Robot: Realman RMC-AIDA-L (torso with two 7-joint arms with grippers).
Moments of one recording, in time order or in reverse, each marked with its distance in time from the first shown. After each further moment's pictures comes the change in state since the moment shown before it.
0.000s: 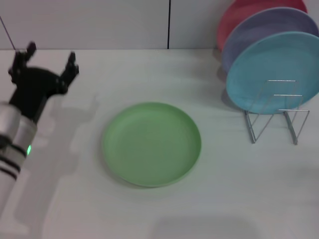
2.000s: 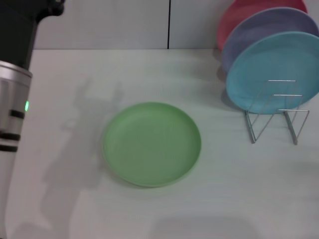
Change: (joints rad) left arm 0.172 -0.040 -0.062 -0.480 0.212 0.086 0.198; right arm 0.018 0.002 -0.010 0.000 -0.006 0.048 -0.004
